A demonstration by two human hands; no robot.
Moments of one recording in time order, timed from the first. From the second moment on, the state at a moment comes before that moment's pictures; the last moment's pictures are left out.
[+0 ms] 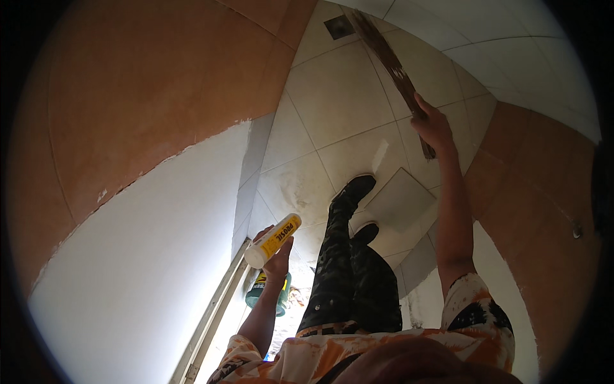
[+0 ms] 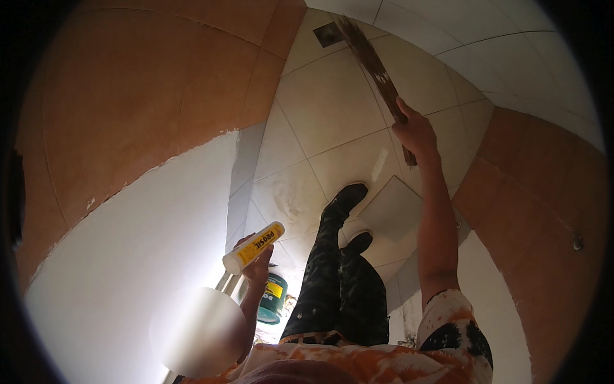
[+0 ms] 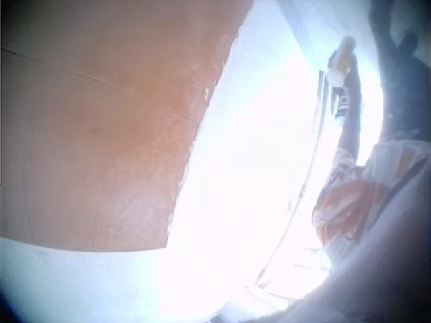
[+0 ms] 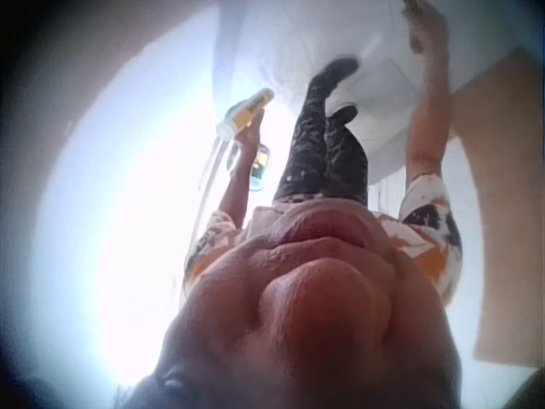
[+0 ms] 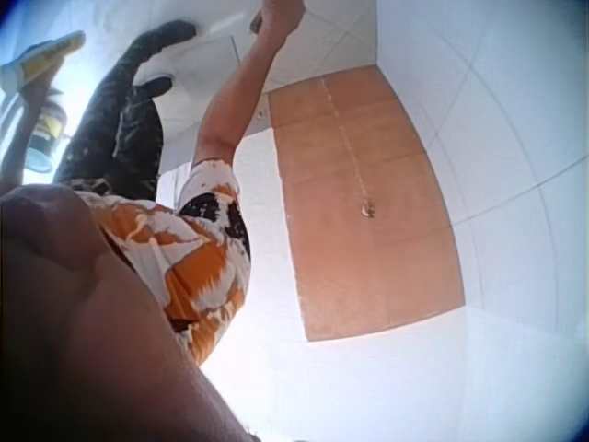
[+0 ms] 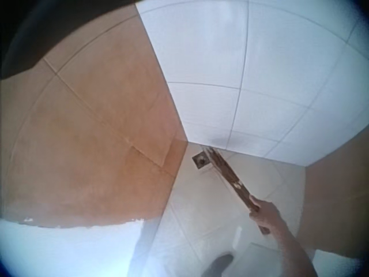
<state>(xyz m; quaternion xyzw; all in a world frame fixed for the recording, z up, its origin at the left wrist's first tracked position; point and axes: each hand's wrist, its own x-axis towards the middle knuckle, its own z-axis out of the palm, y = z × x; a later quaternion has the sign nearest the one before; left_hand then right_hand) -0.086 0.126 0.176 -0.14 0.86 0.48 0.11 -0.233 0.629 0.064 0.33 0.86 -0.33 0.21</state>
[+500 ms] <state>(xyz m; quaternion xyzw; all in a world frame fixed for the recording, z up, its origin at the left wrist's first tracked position) -0.087 0.126 0.174 -0.14 0.84 0.51 0.13 -0.238 0.636 0.031 0.34 0.80 -0.44 0.21</state>
